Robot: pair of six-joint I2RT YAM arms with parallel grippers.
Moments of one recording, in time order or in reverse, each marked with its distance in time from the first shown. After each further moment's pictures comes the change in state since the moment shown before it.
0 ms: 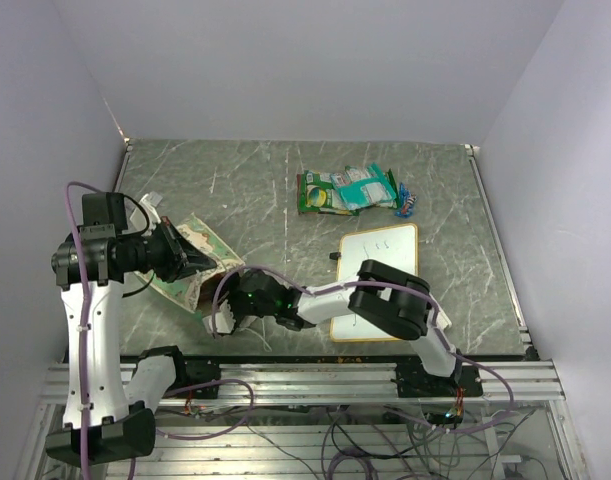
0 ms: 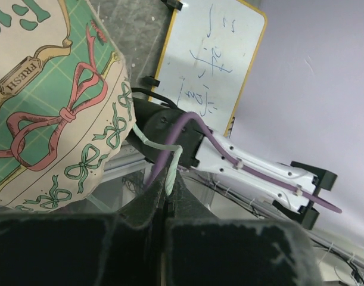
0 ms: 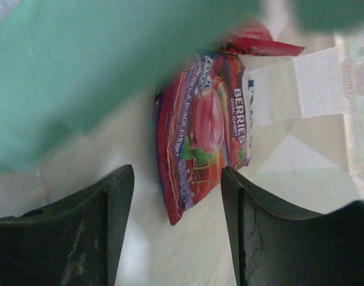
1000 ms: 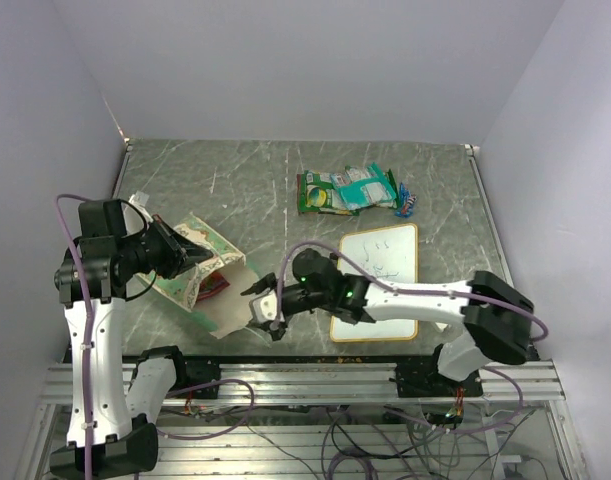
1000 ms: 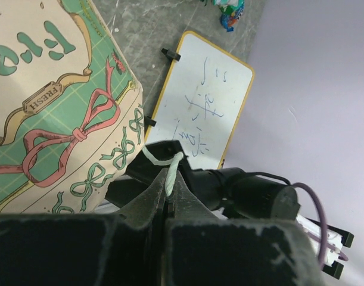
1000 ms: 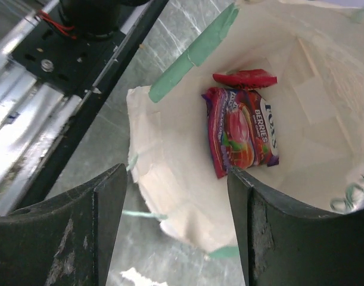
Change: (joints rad) left arm 0.001 -0.073 -0.071 0.188 -0.094 -0.176; right arm -0.081 -0.604 -0.265 -0.335 -0.365 0.314
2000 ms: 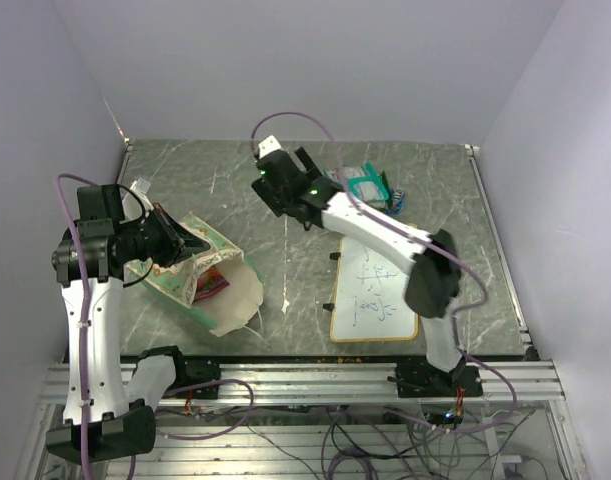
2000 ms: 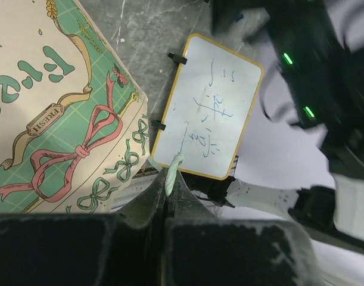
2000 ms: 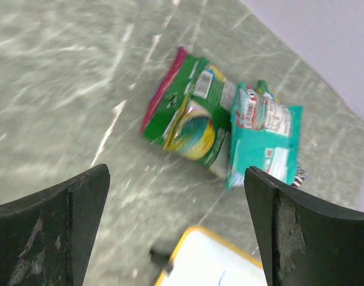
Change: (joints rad) left arm 0.005 0.098 0.085 -0.040 0.002 0.118; right arm -0.269 0.641 1.114 -0.825 1.244 0.655
